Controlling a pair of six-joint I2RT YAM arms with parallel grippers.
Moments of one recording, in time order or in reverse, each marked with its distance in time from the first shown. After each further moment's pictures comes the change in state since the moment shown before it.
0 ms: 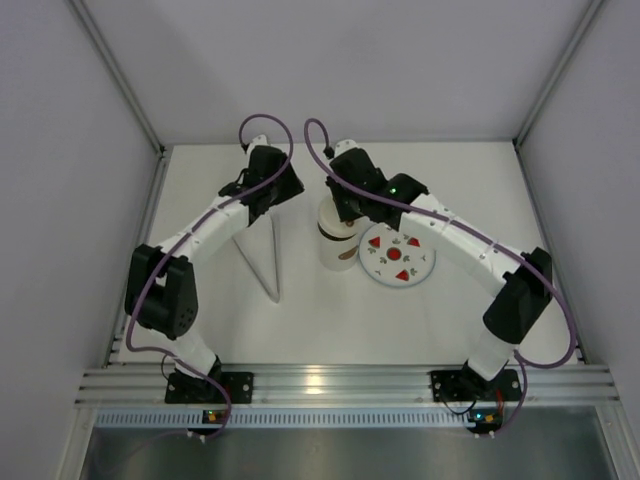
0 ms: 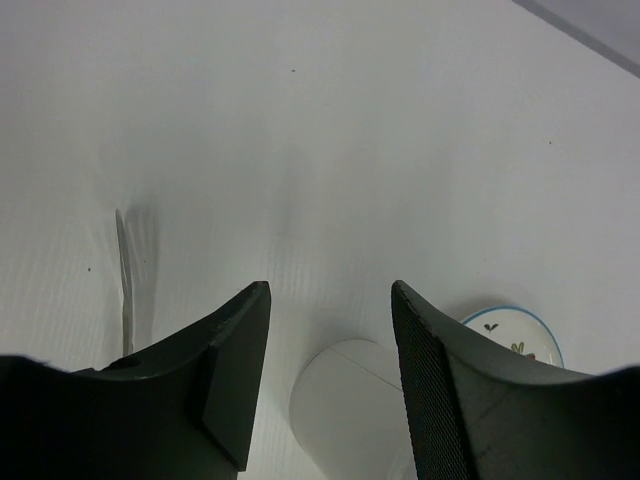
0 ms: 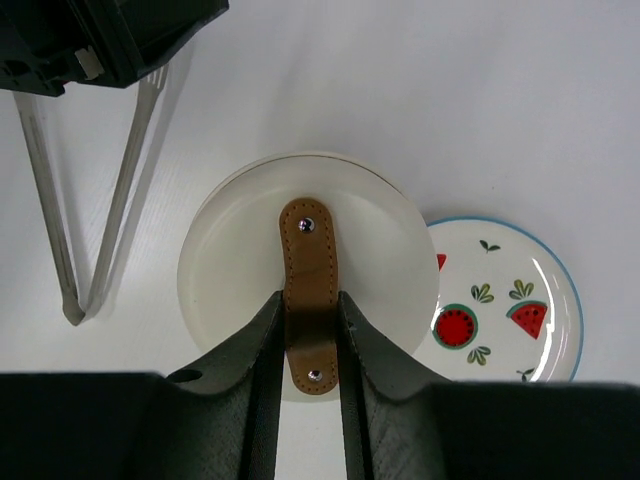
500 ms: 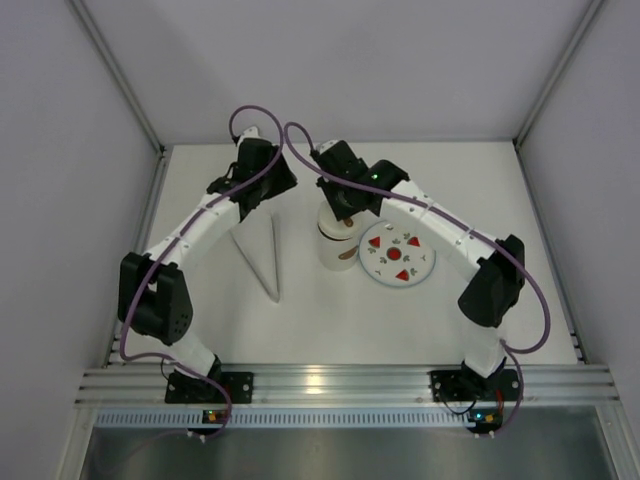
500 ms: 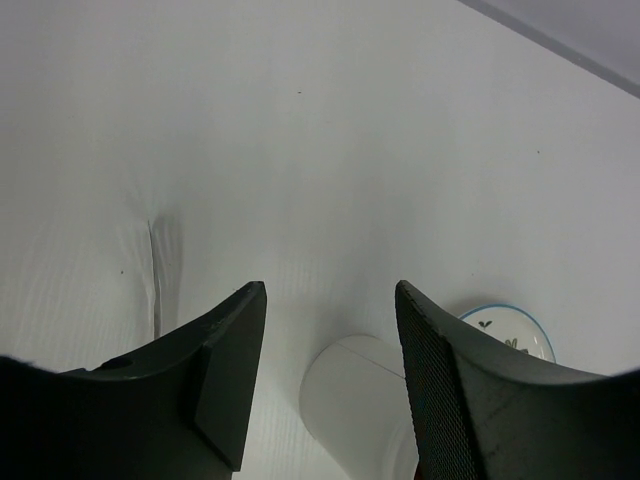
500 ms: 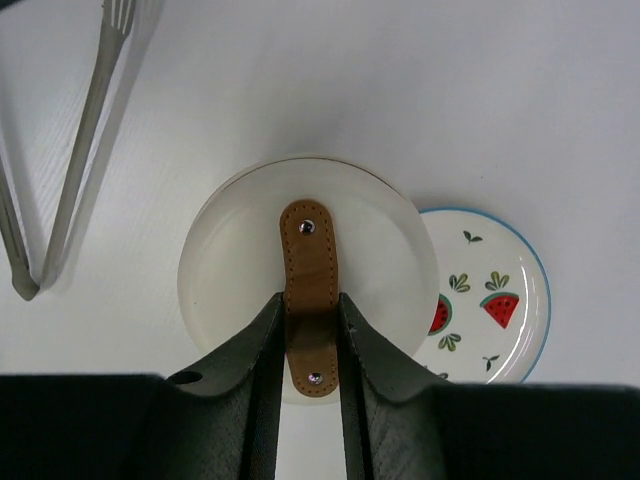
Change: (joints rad) left arm 0.031 -0.054 0.047 -0.070 0.016 0.038; right arm 0.000 0.153 0.243 -0.202 -0.005 -0.079
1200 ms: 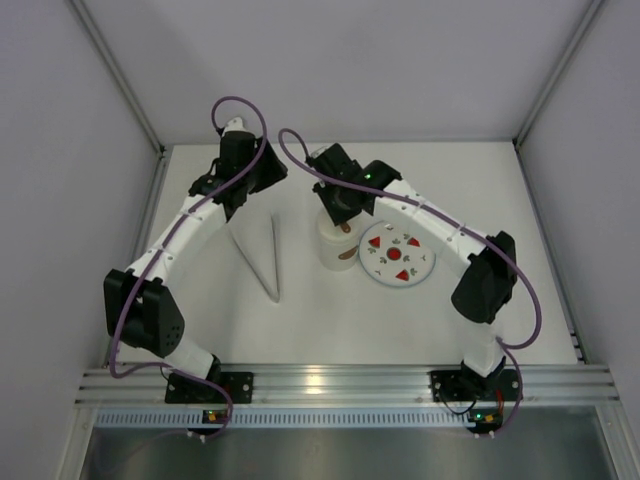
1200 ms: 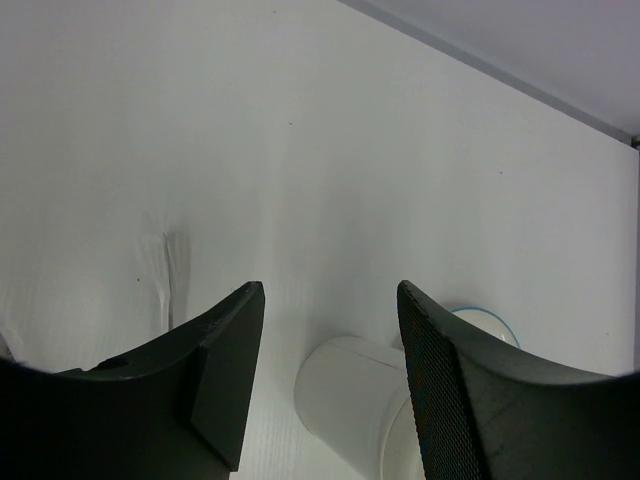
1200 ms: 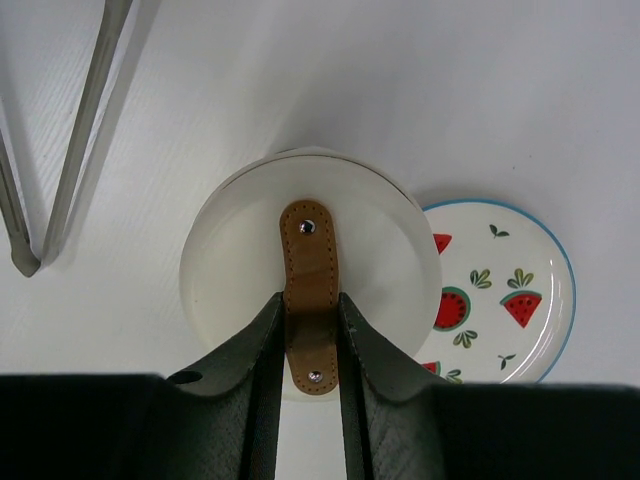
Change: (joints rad) left arm 0.045 -0.093 0.023 -0.043 0.030 0.016; right arm 0.000 0.058 0.024 -0.048 -0.054 -0.015
